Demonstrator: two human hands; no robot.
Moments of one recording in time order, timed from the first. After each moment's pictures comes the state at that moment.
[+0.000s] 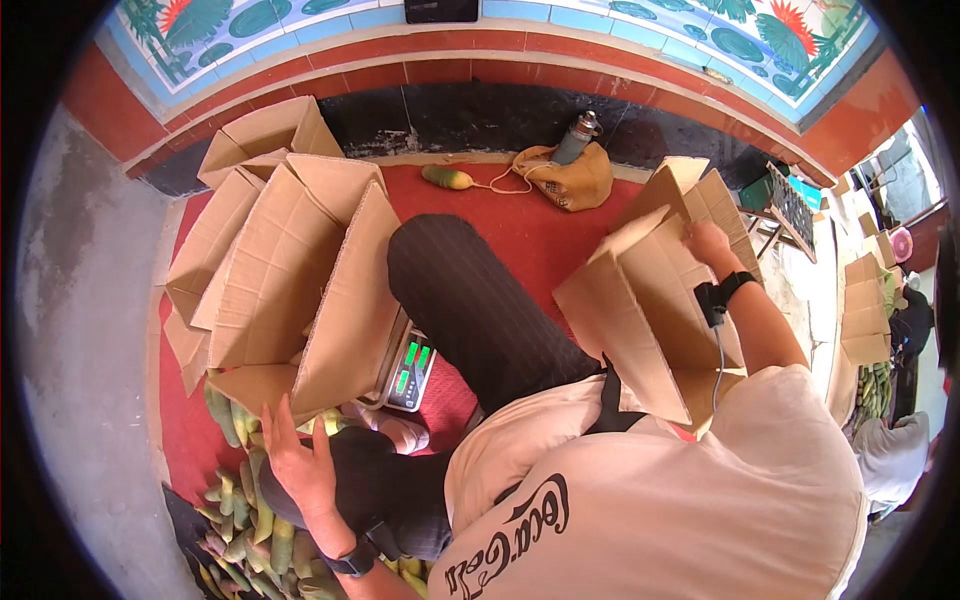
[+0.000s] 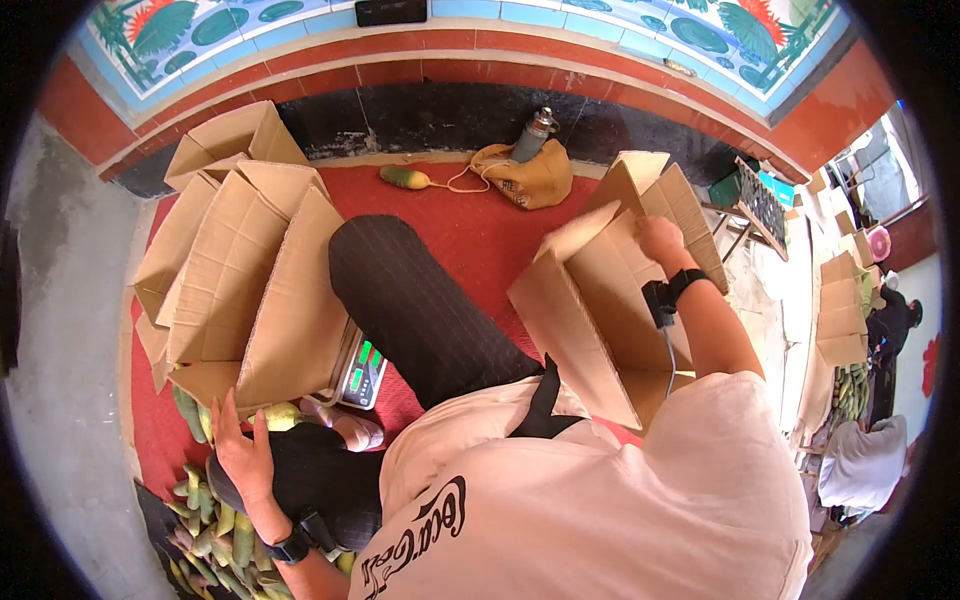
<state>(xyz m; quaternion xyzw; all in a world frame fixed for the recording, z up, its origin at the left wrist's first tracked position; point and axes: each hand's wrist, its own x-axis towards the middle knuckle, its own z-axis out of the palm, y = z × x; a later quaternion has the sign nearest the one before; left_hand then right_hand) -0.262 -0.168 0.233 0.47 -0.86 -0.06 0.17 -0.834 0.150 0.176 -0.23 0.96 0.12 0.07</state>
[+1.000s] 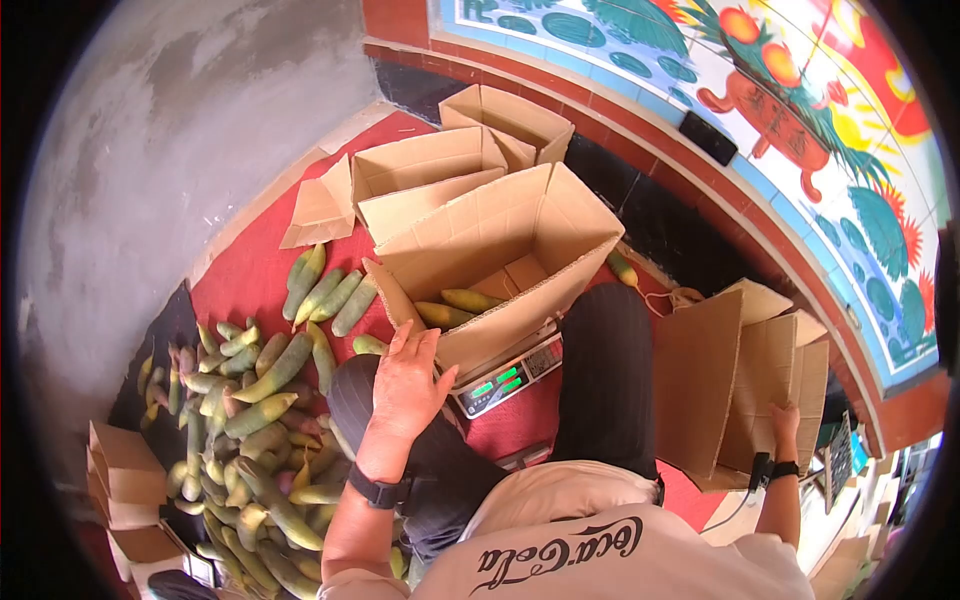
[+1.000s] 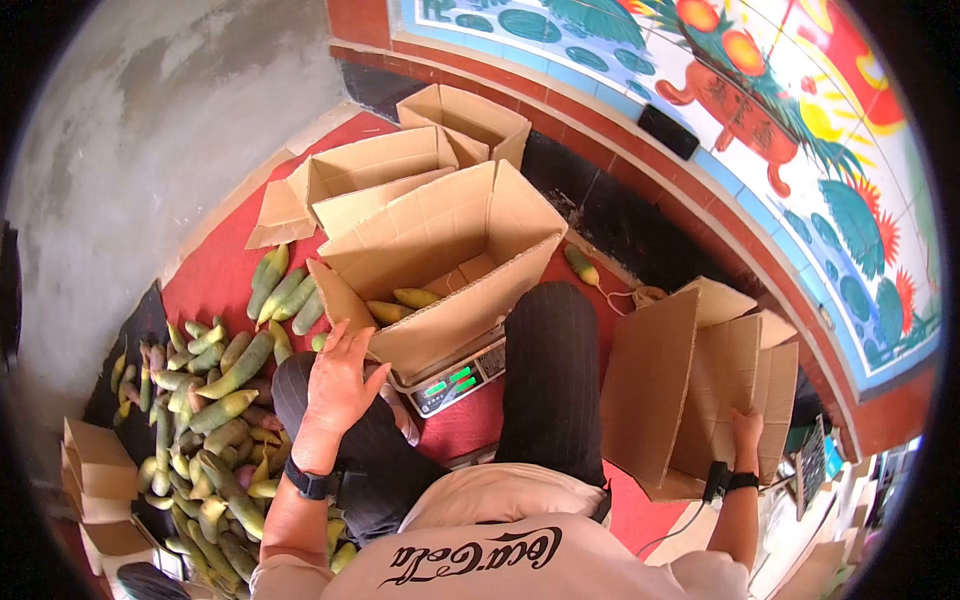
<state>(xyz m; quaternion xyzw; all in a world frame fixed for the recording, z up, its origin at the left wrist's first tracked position) -0.255 -0.169 0.227 0.49 -0.84 -0.08 0.21 -0.918 0.162 0.136 -0.27 0.94 -0.21 -0.01</state>
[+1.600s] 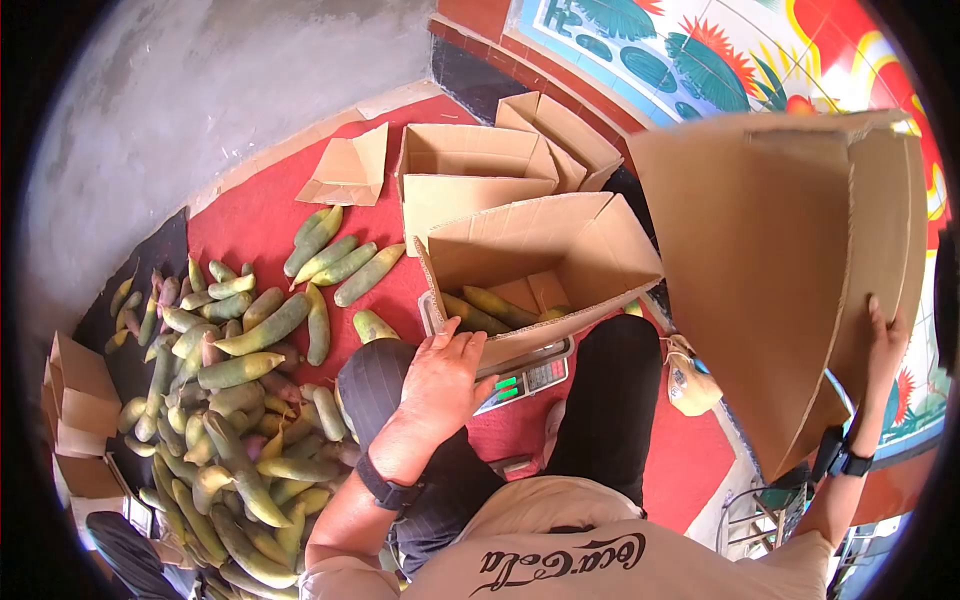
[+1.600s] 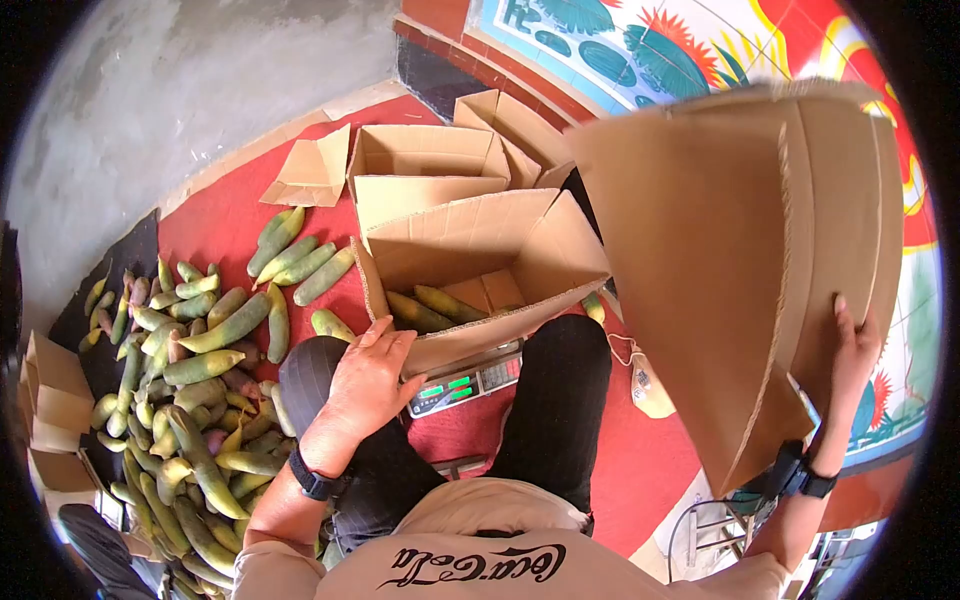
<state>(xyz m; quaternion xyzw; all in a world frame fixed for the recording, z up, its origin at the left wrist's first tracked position) -0.245 -0.166 0.228 0.48 -0.84 -0.14 0.23 -0.749 -0.062 0.497 -0.51 0.76 -0.35 -0.19</state>
